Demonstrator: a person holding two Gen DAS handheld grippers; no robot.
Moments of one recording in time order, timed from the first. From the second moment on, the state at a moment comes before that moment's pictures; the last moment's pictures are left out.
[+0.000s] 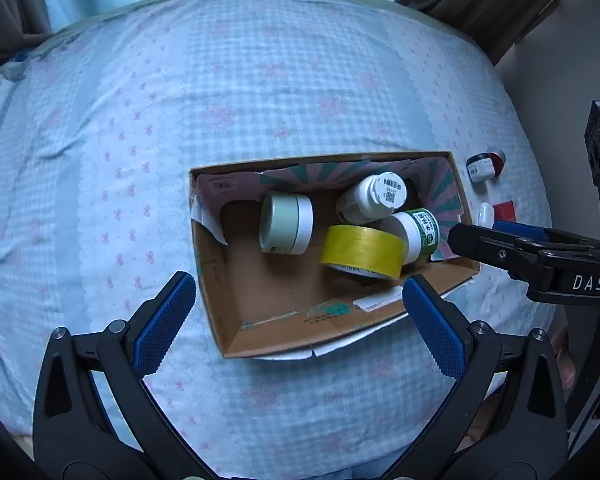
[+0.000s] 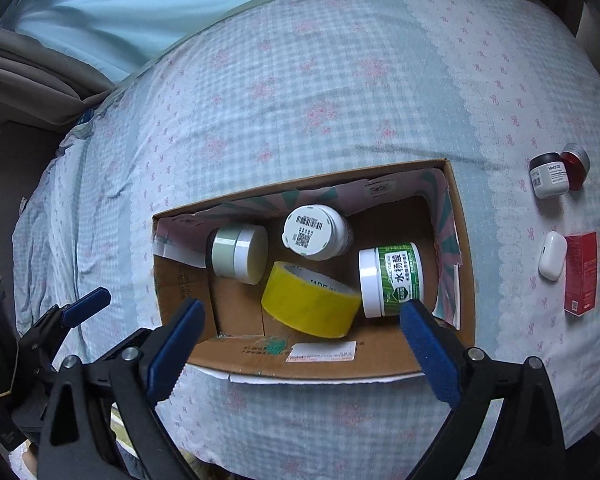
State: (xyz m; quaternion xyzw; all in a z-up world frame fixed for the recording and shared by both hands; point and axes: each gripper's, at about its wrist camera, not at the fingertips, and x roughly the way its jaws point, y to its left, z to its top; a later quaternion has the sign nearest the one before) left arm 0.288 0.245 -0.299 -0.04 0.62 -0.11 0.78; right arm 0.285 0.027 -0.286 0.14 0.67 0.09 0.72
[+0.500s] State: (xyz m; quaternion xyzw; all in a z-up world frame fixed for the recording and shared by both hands) left arm 0.200 0.203 -0.200 -0.02 0.53 -0.14 0.84; right arm 0.185 -0.023 -0.186 0.07 0.61 0.01 0.79
